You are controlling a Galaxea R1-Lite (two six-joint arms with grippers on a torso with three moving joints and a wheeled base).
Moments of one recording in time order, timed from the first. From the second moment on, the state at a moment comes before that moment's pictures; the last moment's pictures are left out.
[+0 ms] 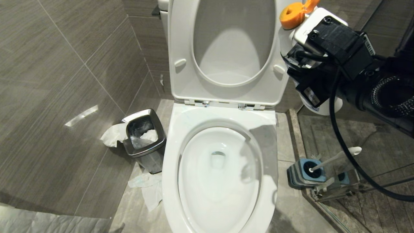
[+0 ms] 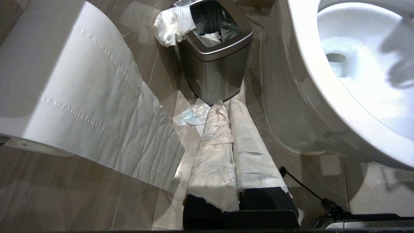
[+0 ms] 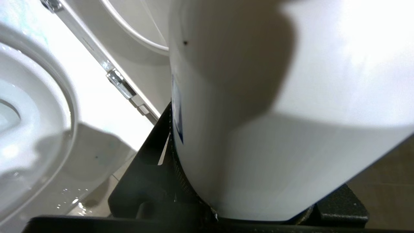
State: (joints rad) left arm 0.00 0.00 0.00 0.01 -0.01 0.01; right arm 0.71 1.51 -1.18 -0.42 -0.59 -0.92
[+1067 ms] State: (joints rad) left arm 0.00 0.00 0.00 0.01 0.00 0.00; right arm 0.71 1.52 -1.18 -0.41 -0.61 -1.42
